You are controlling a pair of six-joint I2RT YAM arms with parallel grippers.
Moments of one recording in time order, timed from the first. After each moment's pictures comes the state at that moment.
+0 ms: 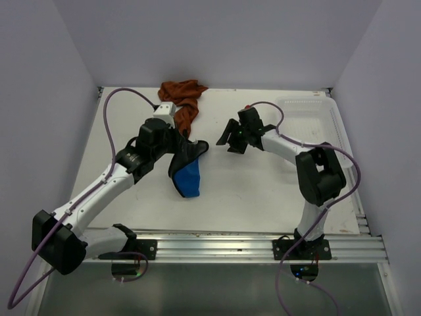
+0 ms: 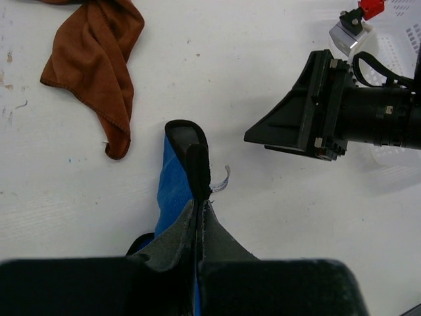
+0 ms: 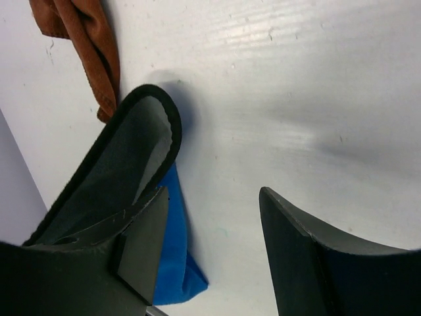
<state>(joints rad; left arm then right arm) -0.55 1.18 0.98 -0.27 -0.11 -0.42 0.46 1.85 1.25 -0.26 -0.18 0.86</state>
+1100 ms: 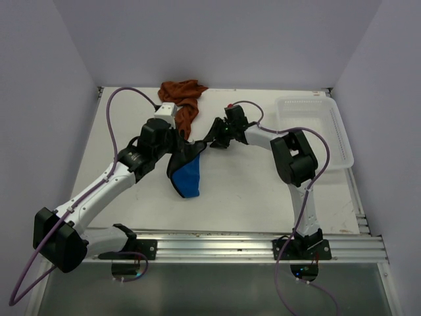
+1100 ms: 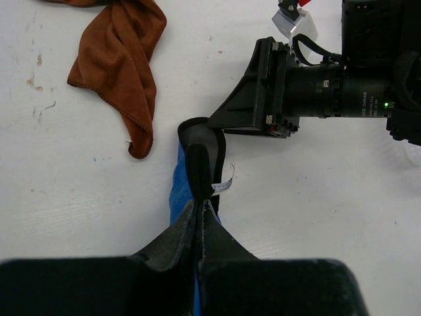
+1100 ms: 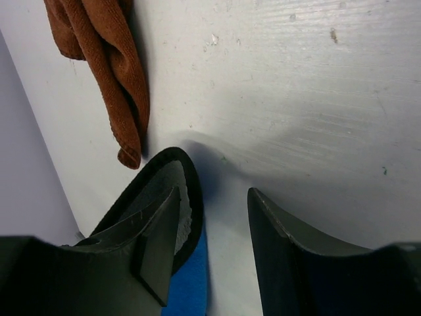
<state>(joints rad) -0.55 1.20 0.99 -0.28 -0.17 -0.36 0.48 2.20 1.51 -0.10 -0.36 0.86</state>
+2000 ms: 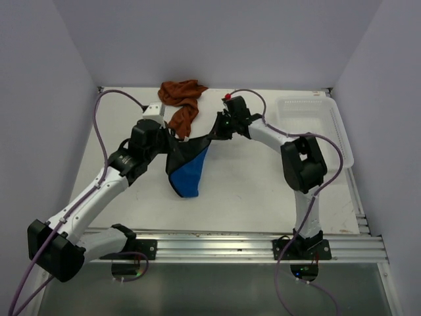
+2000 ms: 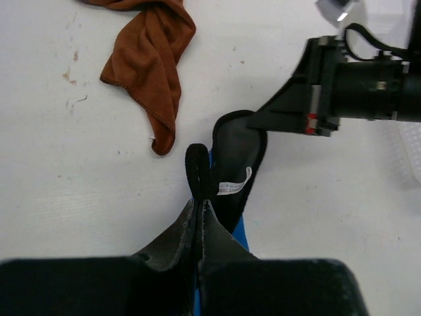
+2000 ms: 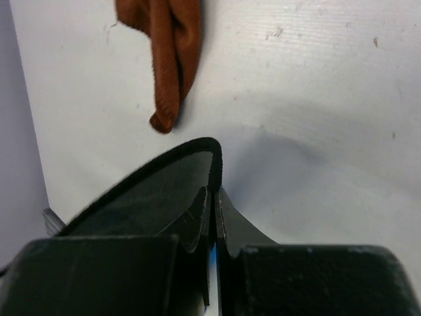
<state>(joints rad) -0.52 1.14 0.98 -0.33 -0.21 -0.39 0.49 2.14 1.60 -0.26 -0.33 0.71</state>
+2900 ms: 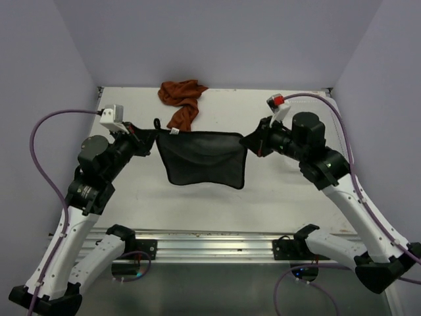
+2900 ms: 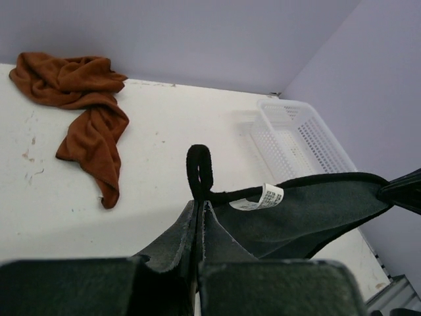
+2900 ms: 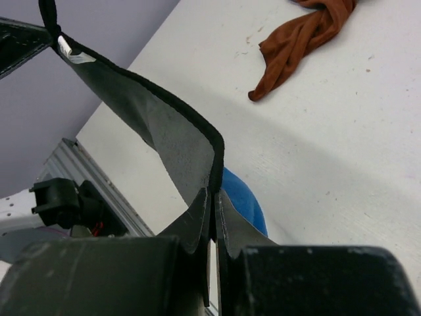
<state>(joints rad) -0.33 0.76 0.96 -0.32 0.09 -0.47 0.53 1.06 1.20 -0.48 -0.29 0.35</state>
